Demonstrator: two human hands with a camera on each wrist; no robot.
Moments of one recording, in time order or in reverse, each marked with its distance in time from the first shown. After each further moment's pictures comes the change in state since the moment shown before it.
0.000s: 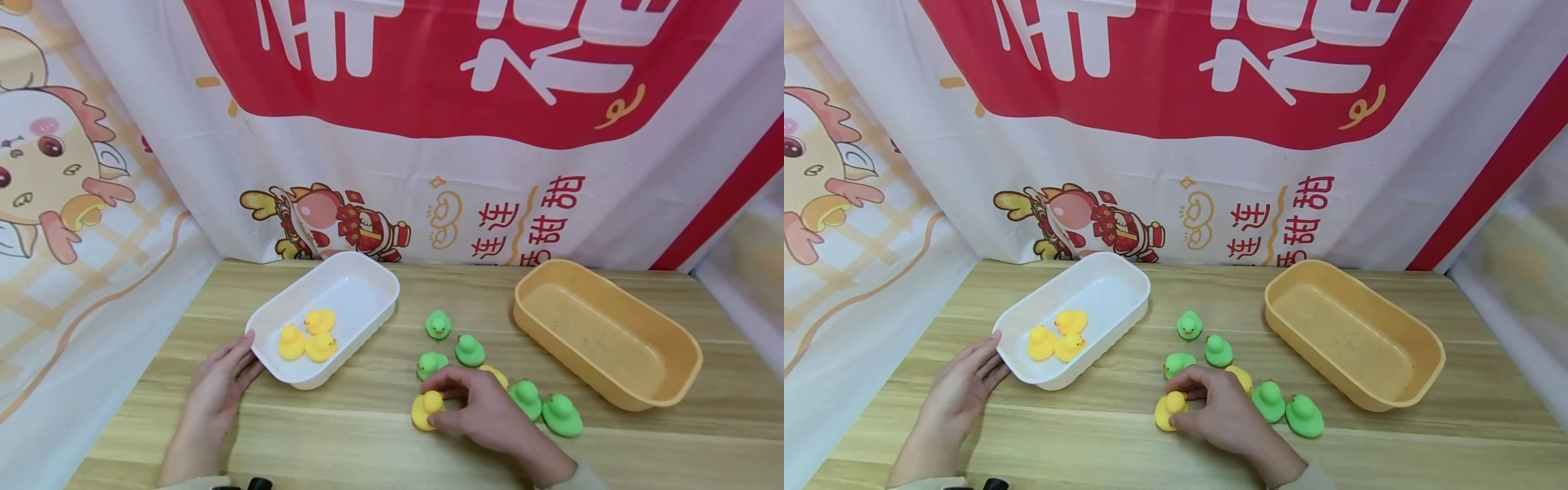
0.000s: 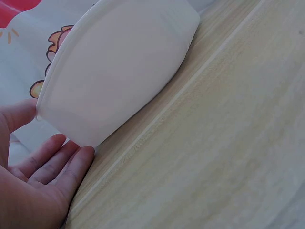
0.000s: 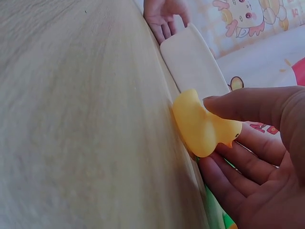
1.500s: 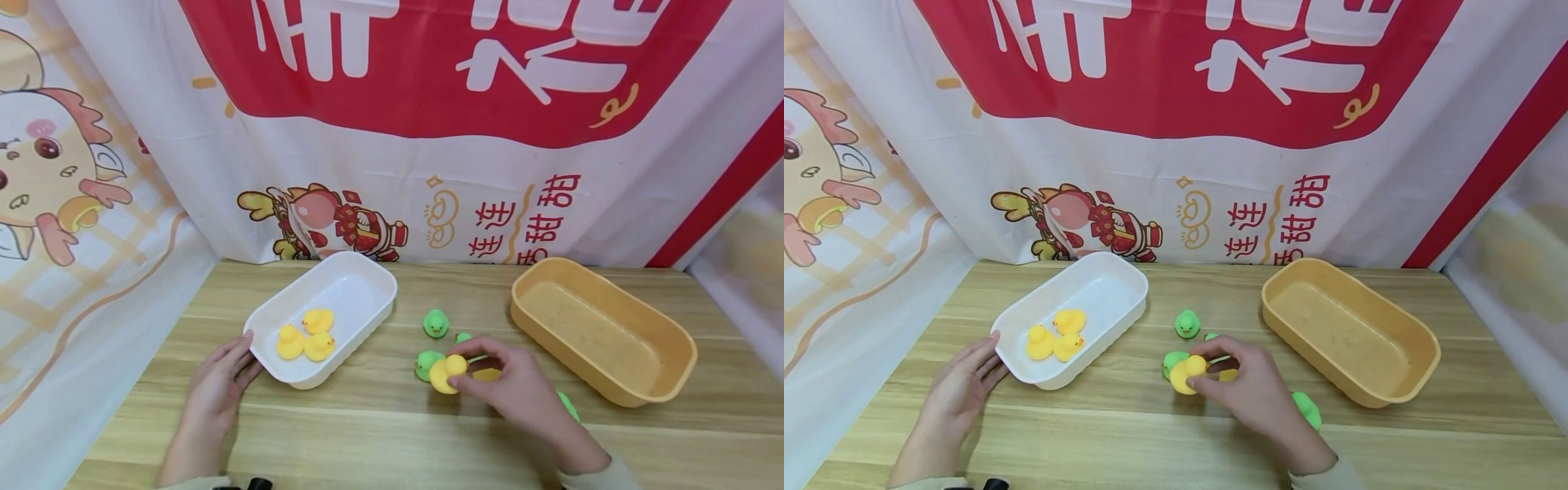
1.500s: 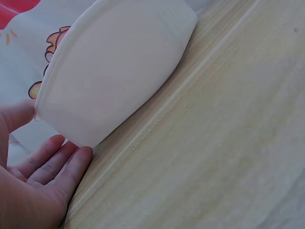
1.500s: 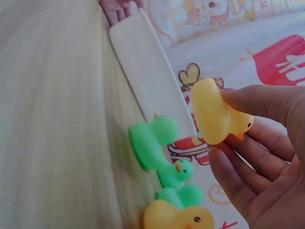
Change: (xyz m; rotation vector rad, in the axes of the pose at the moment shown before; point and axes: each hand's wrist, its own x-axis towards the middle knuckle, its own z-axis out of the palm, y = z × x) left_hand -0.001 0.001 0.002 -0.024 0.016 -0.005; right_hand -0.014 -0.020 -0.037 0.002 0.240 -0.119
